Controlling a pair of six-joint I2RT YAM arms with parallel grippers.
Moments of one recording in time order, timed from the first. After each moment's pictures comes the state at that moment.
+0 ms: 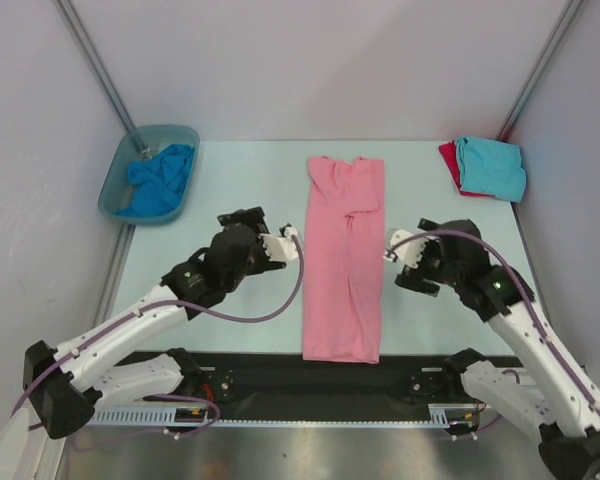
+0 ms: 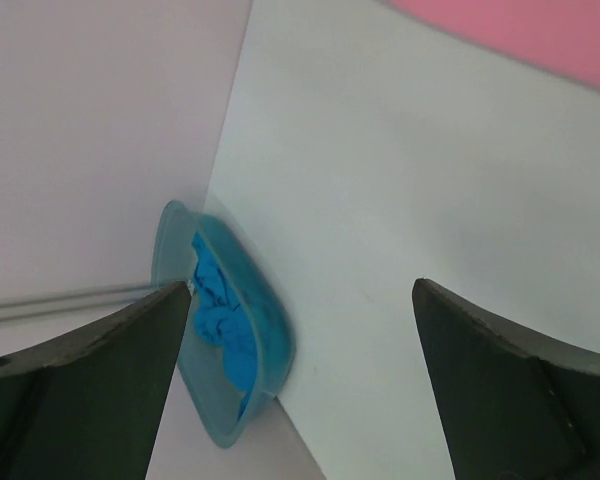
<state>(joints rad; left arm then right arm) -0.80 0.99 0.85 -0.33 -0.43 0.85 0.42 0.80 0.90 -0.81 0.05 -0.90</state>
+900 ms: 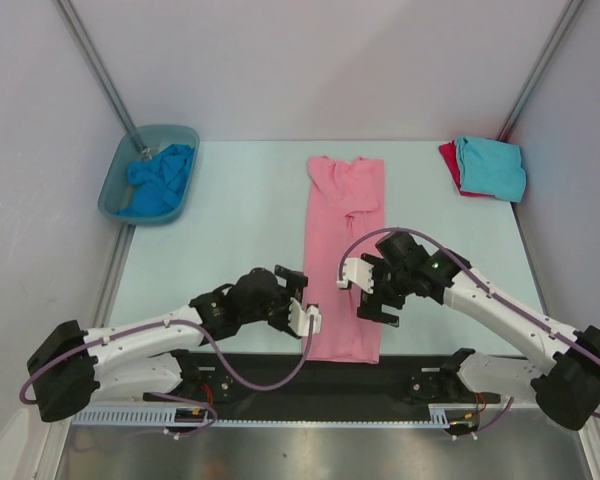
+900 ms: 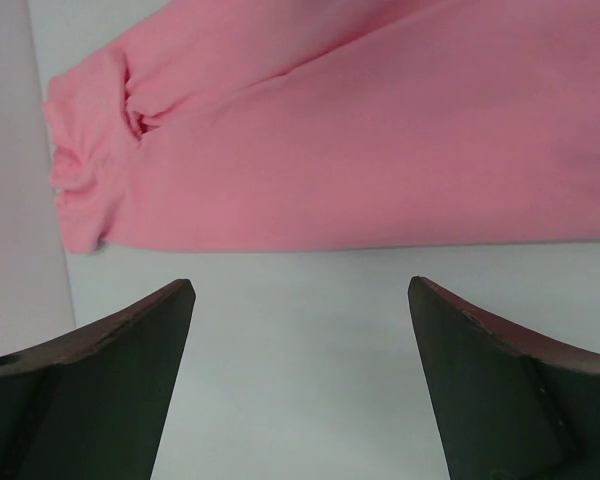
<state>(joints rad) -0.98 1.10 0.57 -0.05 0.07 0.96 0.71 1.15 0.90 -0.84 -0.25 -0.73</state>
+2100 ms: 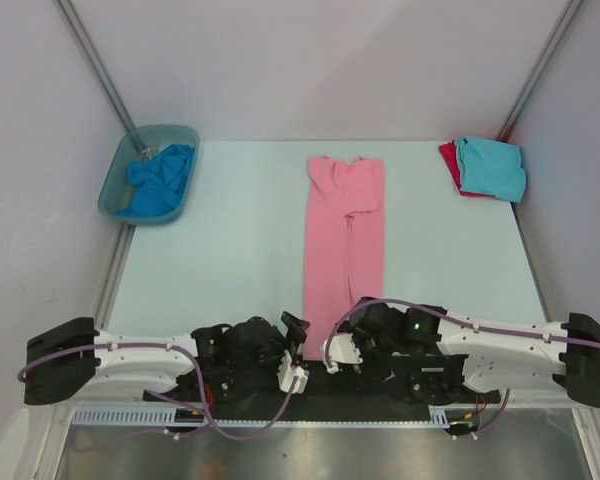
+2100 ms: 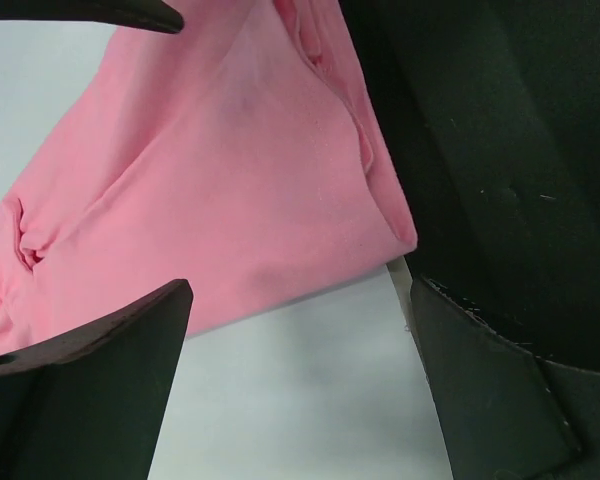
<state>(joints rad) -1.26 0.99 0.19 0.21 0.12 0.95 1.21 1.06 0.61 -0.62 -0.22 -0.66</state>
